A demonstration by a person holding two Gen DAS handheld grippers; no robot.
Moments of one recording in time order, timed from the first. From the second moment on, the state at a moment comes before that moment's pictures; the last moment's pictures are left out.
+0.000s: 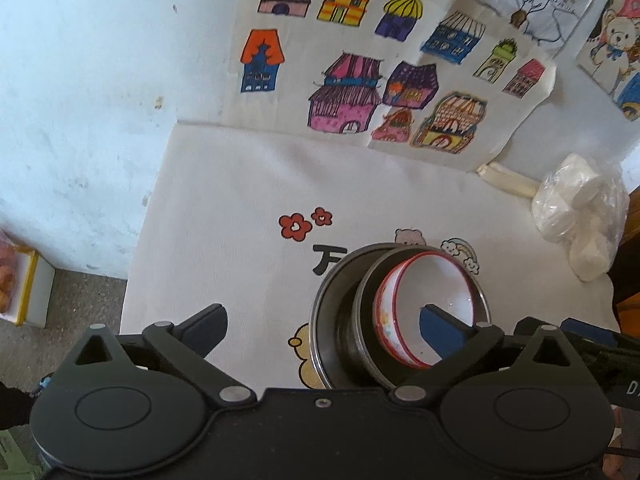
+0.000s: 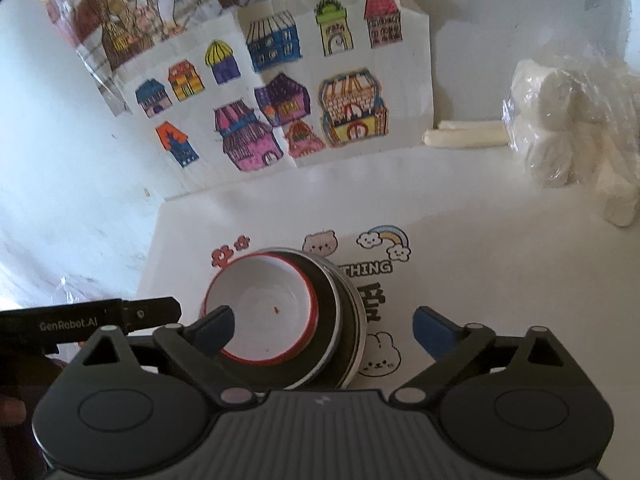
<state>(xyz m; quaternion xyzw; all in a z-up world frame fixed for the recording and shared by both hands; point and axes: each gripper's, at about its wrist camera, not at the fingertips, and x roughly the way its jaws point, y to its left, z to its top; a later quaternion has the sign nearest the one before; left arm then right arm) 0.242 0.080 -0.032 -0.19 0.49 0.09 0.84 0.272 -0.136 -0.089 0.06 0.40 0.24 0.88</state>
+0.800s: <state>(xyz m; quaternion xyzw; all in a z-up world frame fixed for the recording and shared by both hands) 0.138 0.043 0.040 -0.14 0.38 0.08 0.91 0.157 -0.184 -0.041 0.09 0.30 0.23 0.92</state>
